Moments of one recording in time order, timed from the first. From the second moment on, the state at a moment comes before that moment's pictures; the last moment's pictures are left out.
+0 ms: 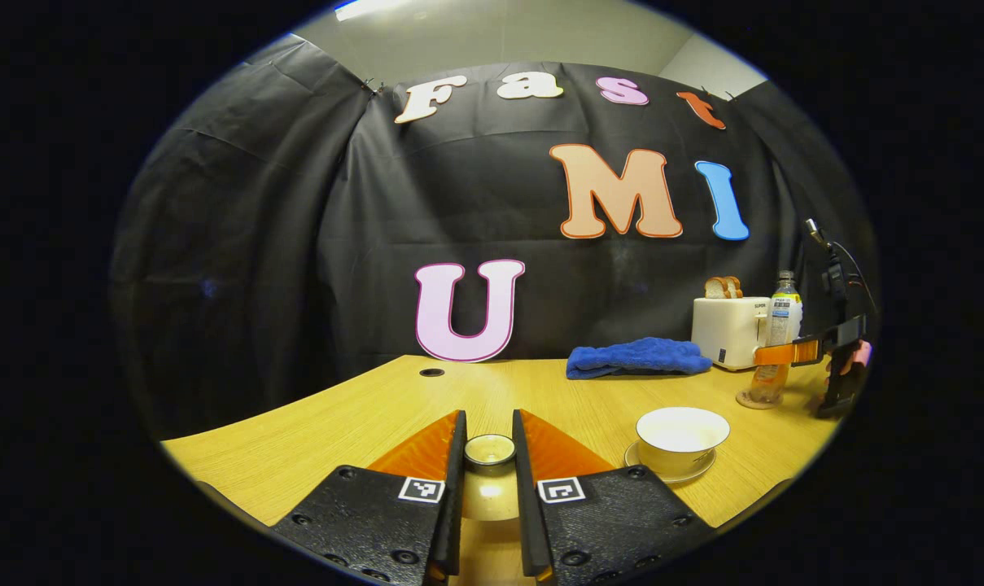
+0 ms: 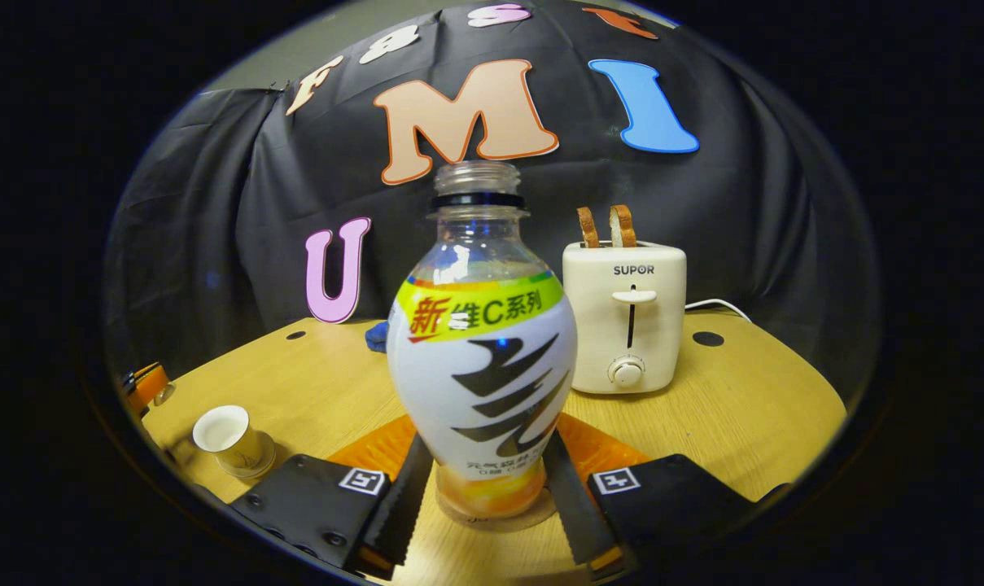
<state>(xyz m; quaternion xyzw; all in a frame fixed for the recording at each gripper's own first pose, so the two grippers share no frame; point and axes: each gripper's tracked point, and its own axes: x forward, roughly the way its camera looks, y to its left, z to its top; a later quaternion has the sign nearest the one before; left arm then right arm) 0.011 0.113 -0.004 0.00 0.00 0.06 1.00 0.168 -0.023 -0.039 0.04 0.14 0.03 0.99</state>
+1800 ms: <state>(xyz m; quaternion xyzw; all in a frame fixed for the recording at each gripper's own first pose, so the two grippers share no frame) 0.025 0.080 -0.005 0.00 0.00 0.03 1.00 0.042 -0.027 0.006 0.00 0.01 0.00 1.00</state>
